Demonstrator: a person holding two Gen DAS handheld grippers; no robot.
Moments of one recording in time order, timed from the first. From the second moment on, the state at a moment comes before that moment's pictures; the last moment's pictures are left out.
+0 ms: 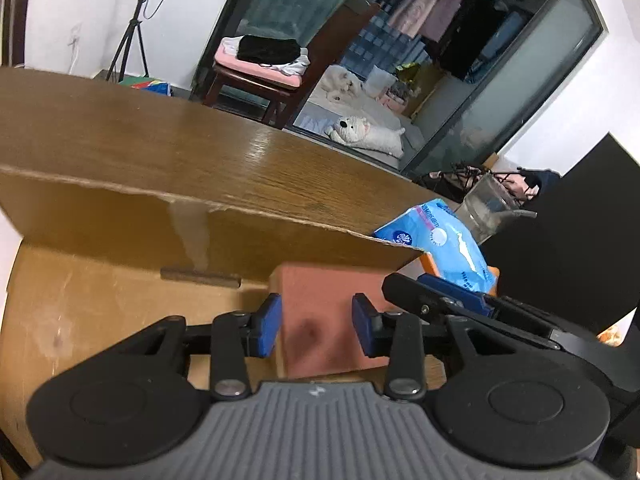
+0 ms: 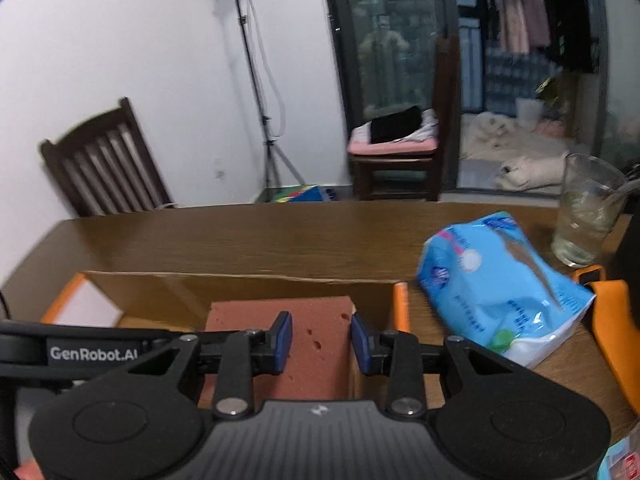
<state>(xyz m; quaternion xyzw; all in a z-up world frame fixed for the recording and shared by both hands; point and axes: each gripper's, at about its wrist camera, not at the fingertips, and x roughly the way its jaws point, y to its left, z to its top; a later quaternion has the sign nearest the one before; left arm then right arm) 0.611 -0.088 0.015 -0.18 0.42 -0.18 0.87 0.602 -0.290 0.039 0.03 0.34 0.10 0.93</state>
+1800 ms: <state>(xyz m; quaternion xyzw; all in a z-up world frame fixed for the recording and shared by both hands) 0.055 -0.004 0.044 0.05 0.09 -0.05 0.99 0.083 -0.272 0.057 0.01 0.11 0.15 0.98</state>
